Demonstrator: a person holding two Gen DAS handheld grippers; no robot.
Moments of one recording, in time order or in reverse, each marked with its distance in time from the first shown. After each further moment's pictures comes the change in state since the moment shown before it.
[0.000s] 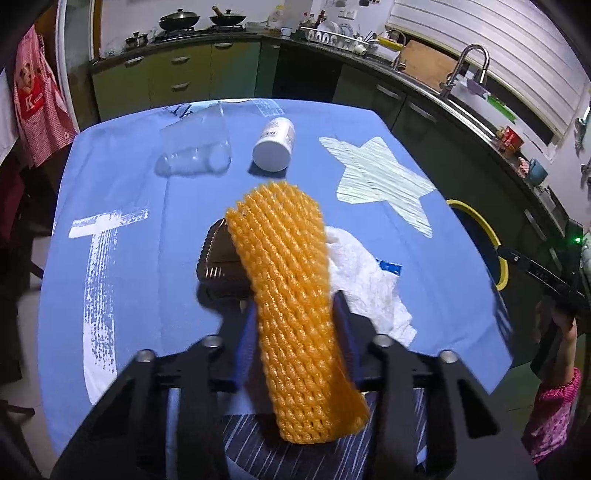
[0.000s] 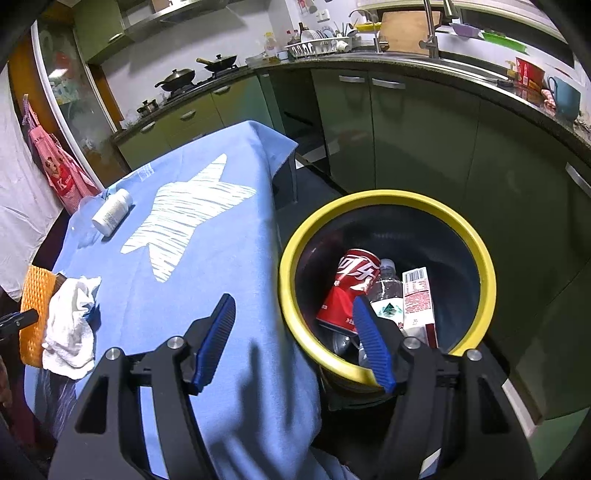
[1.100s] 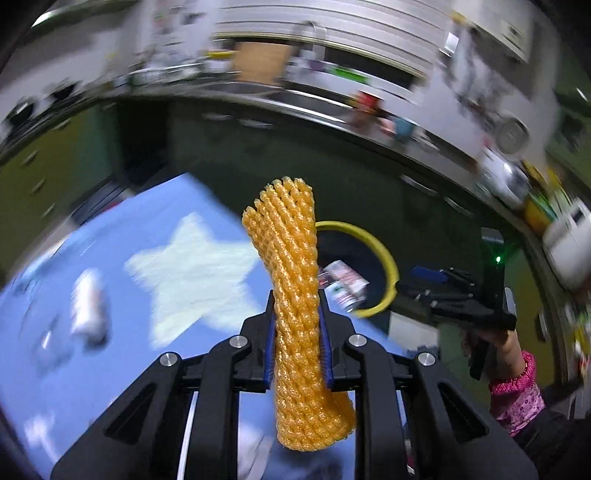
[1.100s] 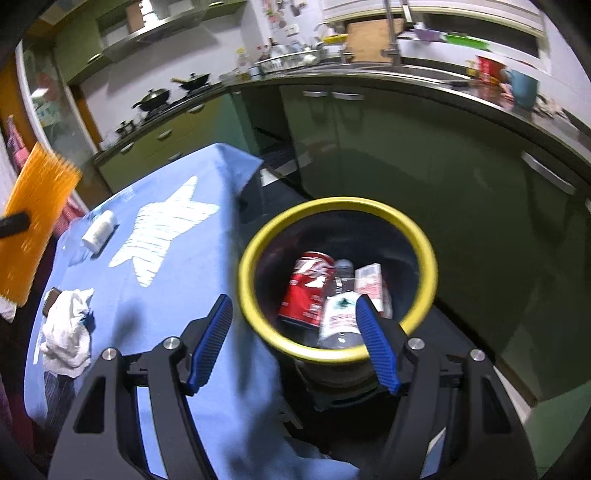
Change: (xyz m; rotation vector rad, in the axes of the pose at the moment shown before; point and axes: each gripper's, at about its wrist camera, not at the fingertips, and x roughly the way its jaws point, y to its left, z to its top) left arm -0.004 -0.181 0.122 0.495 -0.027 -0.407; right arm -0.050 -0.037 -0.013 0.083 -0.056 -0.092
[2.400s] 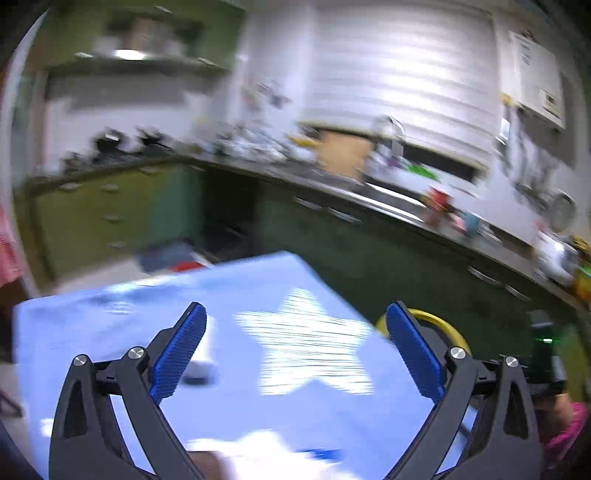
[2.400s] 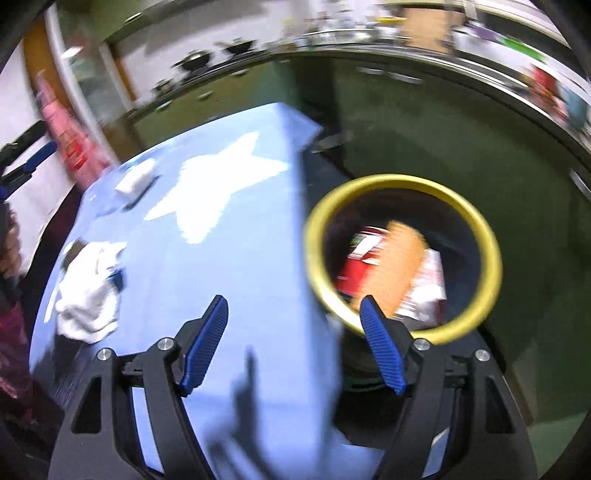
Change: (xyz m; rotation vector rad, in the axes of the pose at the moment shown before) left arm -0.075 0.087 -0.067 -0.184 -0.442 0.341; right arm 0.025 0.065 -0.006 -0.175 0.125 0.144
